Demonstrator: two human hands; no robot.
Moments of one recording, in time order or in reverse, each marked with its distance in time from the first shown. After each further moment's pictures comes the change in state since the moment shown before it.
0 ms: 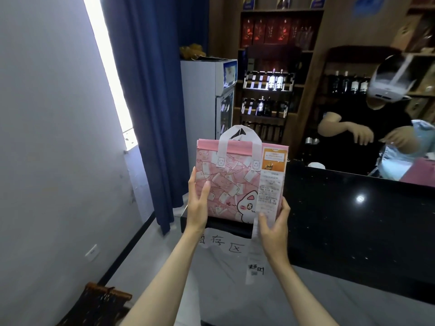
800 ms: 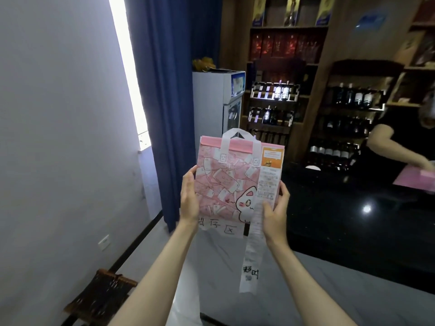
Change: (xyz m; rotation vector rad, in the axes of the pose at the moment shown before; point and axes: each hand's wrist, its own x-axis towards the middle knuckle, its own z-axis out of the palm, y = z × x) left_hand -0.087 0.077 -0.007 -0.113 0.084 -0.033; right_hand -0.035 -0.067 -0.044 0.207 -0.038 0.013
